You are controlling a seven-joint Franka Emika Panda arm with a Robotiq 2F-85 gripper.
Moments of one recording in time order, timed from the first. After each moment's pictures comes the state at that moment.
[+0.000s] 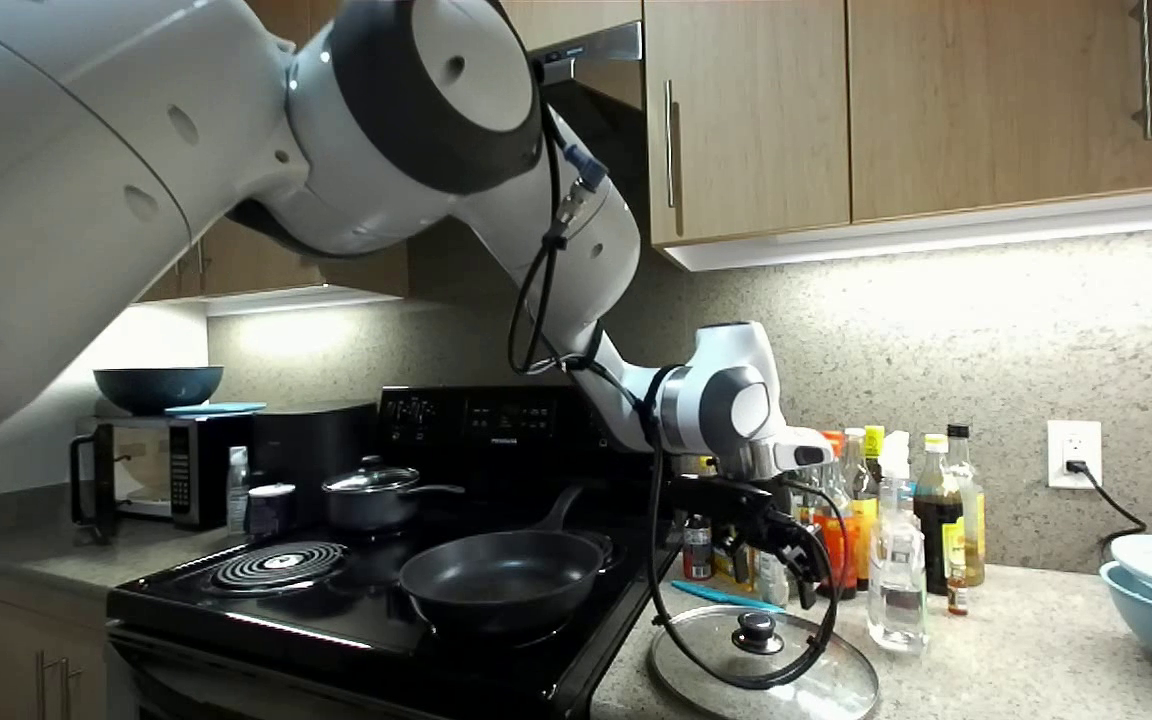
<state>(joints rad) -0.19 0.64 -0.18 -1.64 0.10 2.51 0.16</state>
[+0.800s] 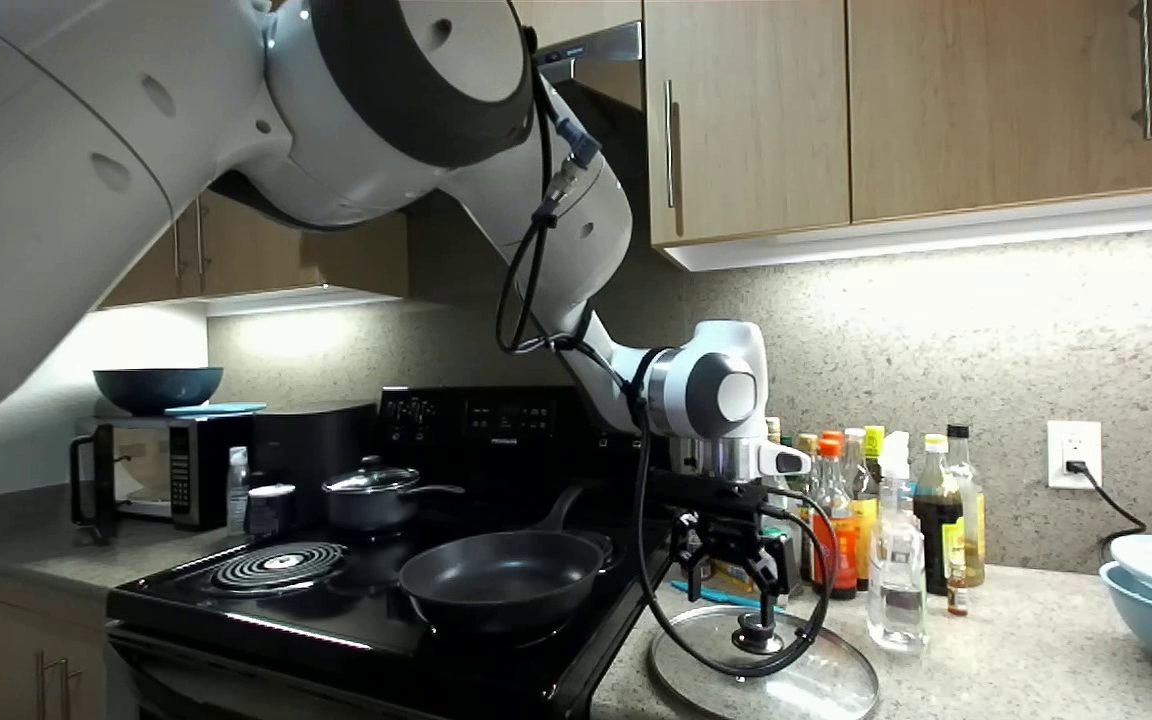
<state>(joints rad) -0.22 0.59 -0.10 -1.66 0.10 2.26 -0.04</state>
